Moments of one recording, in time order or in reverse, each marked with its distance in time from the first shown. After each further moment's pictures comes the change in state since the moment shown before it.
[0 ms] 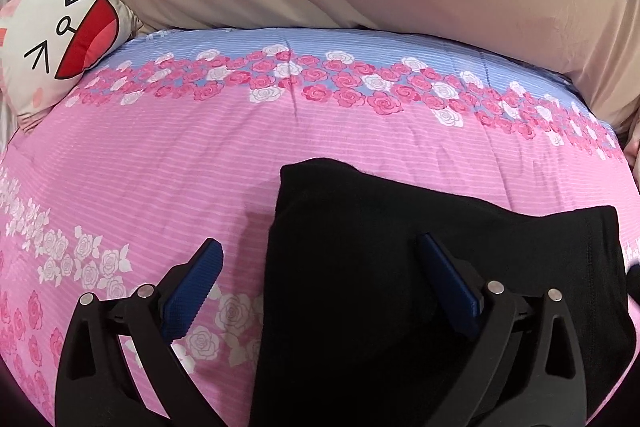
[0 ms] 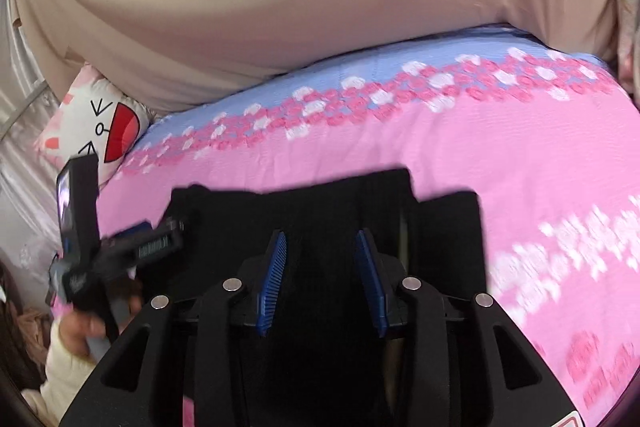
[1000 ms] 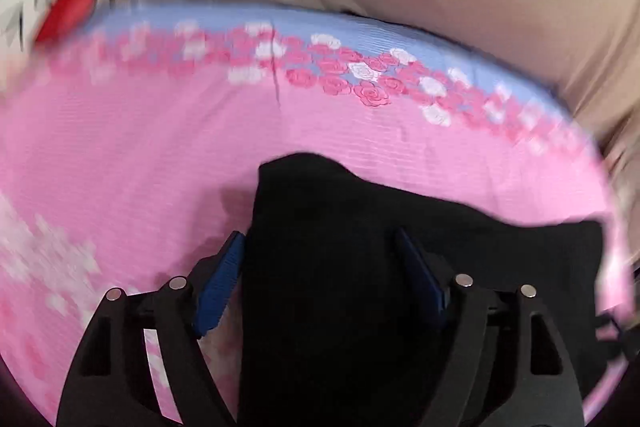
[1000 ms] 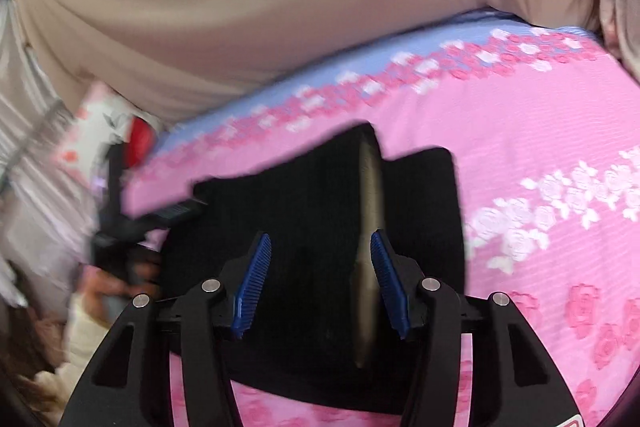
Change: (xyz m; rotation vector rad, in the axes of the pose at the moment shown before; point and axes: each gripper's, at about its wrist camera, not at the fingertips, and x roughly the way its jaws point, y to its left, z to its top) left arm 0.016 0.017 0.010 -0.110 0.099 -0.181; right arm -0.016 -0.018 -0.024 0.050 -0.016 0.038
